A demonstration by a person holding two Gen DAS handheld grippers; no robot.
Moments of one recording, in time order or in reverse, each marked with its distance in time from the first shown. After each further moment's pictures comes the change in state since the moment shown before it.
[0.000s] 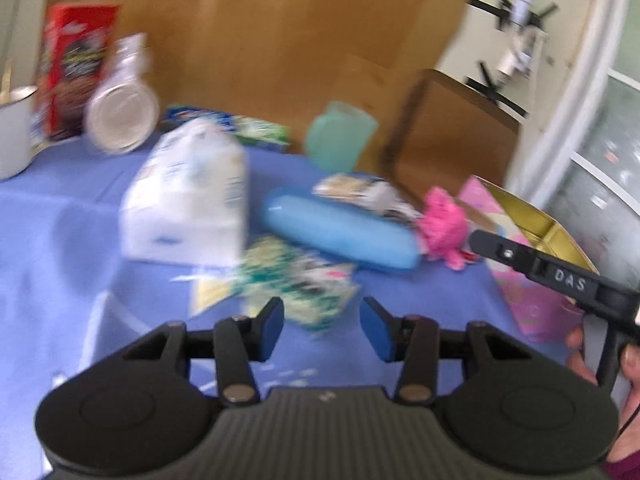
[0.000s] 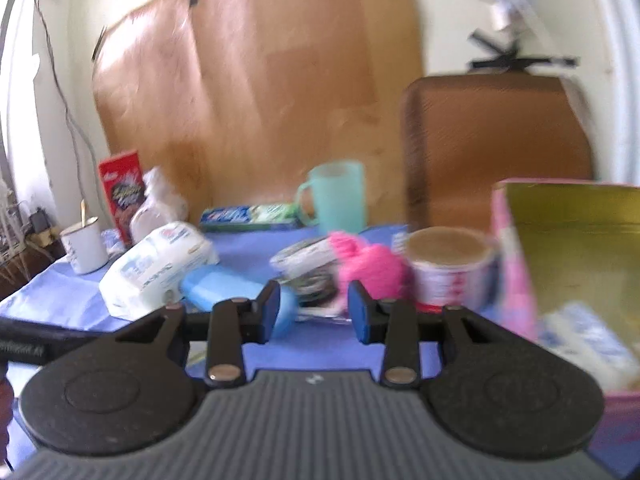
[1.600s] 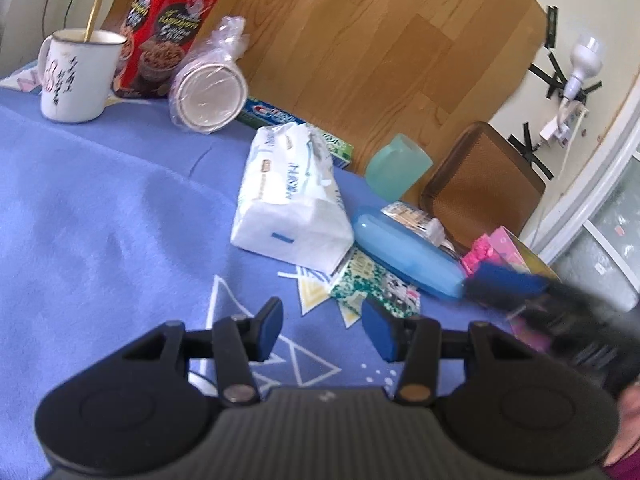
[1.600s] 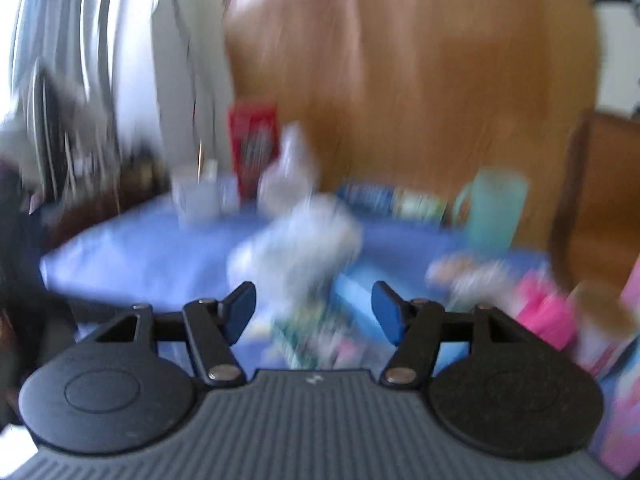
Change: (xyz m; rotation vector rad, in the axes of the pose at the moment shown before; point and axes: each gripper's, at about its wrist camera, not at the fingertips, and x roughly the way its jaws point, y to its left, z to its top) left arm -0.024 0.074 0.000 -0.197 -0.034 -0.036; right arm 0.026 0.086 0.008 -0.296 0.124 0.212
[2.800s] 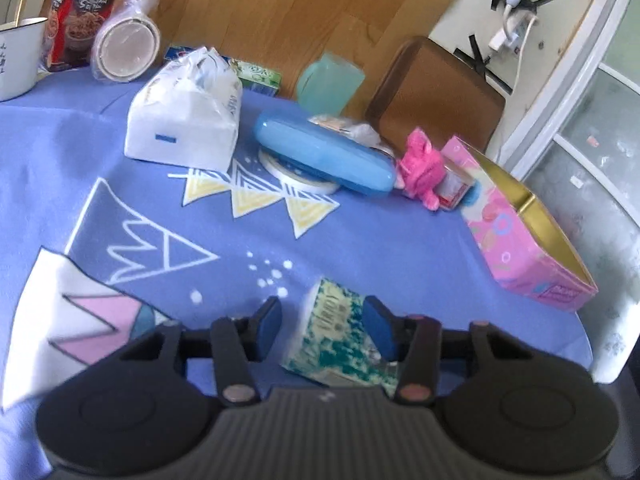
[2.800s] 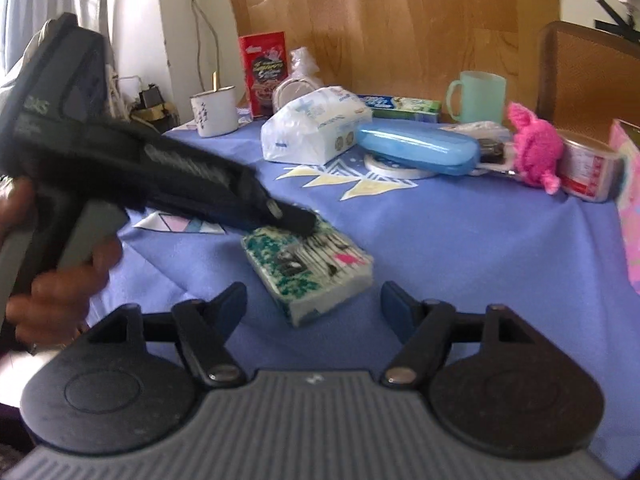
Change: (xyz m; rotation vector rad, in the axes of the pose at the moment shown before) left arm 0.014 -0.071 -0.062 0.149 0.147 -0.049; right arm -0.059 0.054 -0.109 0.094 0.030 -0.033
